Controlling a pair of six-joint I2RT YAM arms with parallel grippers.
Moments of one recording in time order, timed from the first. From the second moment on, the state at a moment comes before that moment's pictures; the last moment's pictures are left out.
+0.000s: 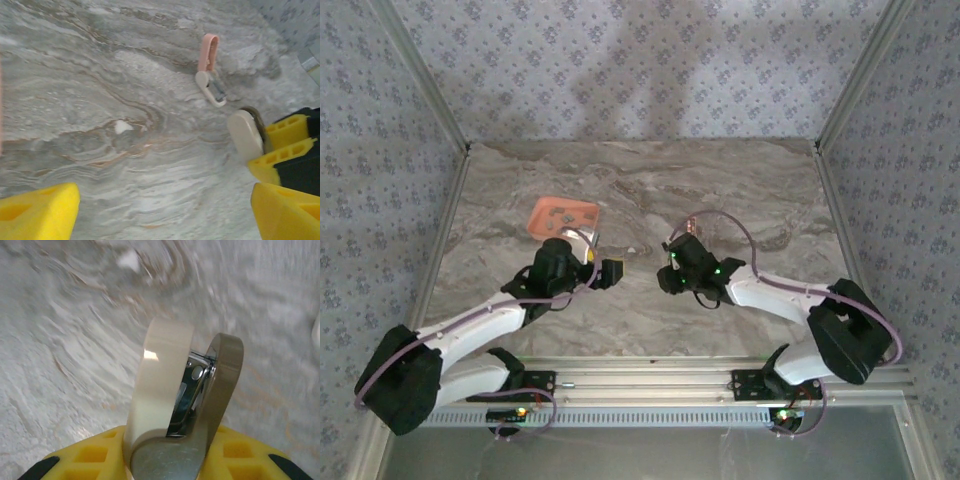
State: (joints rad) left arm -0.64 1.11 0.47 0.17 0.17 -0.40; right arm 0.78 1.39 0.72 -0.19 0.03 0.35
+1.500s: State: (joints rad) left arm -0.68 1.28 0.48 0.61 0.31 -0.73; right arm 0.85 1.30 0.58 0.29 -0.06 0.02
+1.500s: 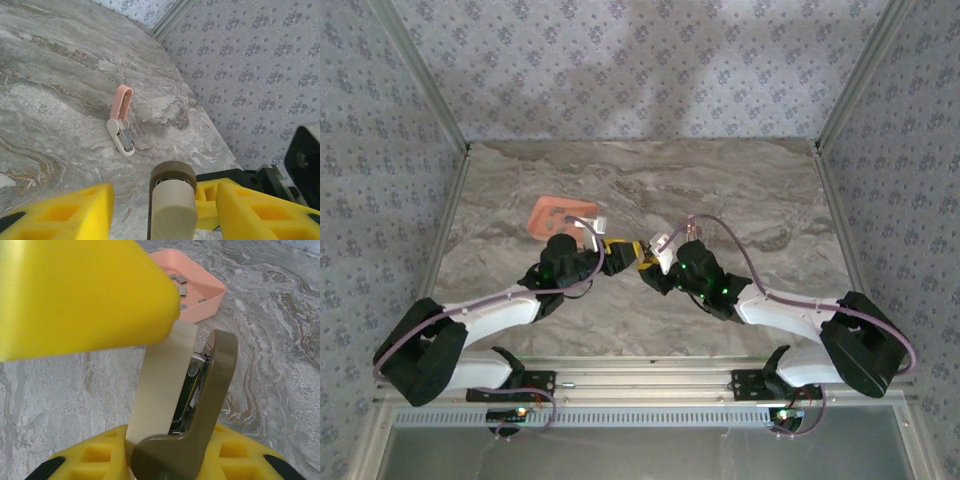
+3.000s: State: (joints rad) left arm -0.69 1.35 0.53 0.62 0.35 -0.61; right arm 0.85 1.24 0.57 0.27 -0.04 0.02
